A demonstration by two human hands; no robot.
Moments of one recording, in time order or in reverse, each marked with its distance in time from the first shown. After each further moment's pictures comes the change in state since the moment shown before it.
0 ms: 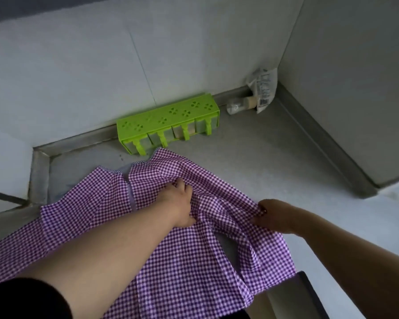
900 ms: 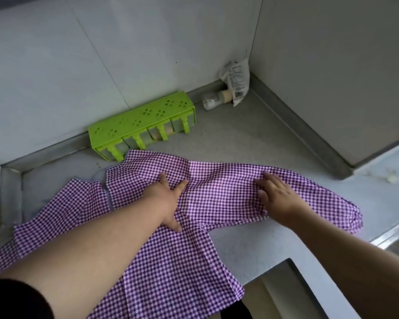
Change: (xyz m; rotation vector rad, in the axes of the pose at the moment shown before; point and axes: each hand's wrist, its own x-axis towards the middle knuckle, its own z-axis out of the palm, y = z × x) left_hand 0.006 0.015 -0.032 0.110 -0.114 0.014; right_hand 0.009 0.070 0.015 -0.048 0.495 -0.004
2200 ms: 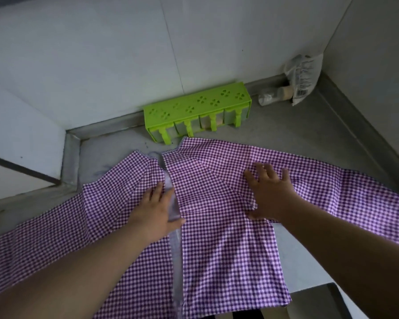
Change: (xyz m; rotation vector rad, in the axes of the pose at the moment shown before) left_hand -0.045 -0.075 0.140 -0.511 0.184 -0.177; right_hand 0.060 -0.128 0.018 -0.561 -0.202 -0.316
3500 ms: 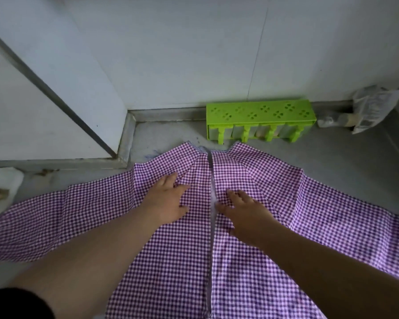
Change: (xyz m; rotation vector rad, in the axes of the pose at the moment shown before) left_hand -0.017 -0.098 0.007 -0.193 0.045 -0.060; right_hand 0.007 -0.165 -0.015 -0.042 0.038 -0.395
